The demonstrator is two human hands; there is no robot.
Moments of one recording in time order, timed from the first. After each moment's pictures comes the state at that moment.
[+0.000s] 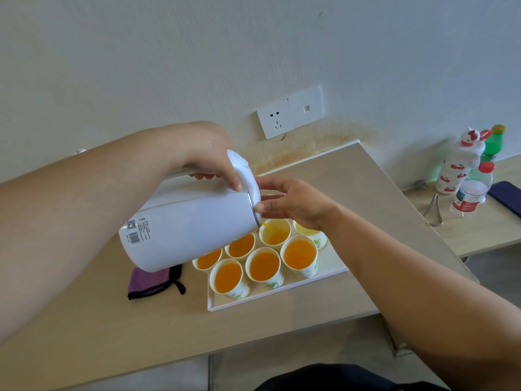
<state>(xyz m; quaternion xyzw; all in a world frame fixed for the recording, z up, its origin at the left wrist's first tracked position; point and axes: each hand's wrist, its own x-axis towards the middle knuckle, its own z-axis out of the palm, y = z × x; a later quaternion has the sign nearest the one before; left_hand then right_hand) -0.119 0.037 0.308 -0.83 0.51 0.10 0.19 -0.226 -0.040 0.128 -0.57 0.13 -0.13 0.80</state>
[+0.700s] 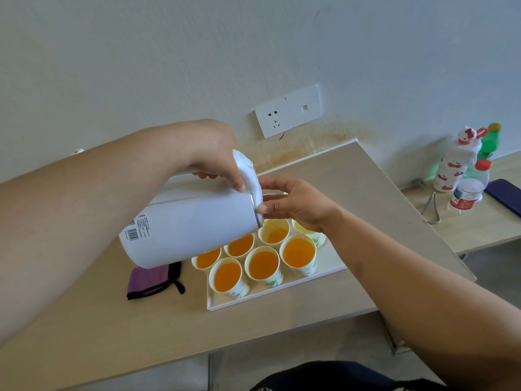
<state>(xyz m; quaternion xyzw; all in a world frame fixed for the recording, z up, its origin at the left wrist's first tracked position) -0.127 0.035 0.306 -0.82 0.52 0.08 0.21 -0.234 -0.035 0.127 -0.55 0.12 -0.16 0.81</state>
